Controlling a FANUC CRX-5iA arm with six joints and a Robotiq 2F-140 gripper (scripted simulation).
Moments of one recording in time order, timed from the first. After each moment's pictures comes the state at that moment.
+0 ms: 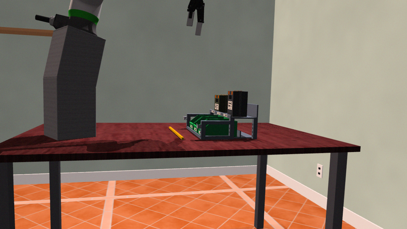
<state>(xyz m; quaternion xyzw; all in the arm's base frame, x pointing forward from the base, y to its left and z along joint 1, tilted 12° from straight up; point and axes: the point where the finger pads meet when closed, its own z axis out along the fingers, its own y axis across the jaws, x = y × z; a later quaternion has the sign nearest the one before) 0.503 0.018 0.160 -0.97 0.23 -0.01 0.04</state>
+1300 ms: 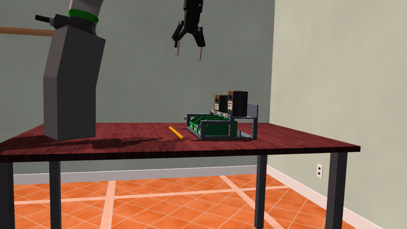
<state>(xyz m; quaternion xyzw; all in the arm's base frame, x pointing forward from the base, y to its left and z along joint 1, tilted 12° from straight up) 0.499 0.039 0.028 -0.88 0.47 -0.01 0.07</state>
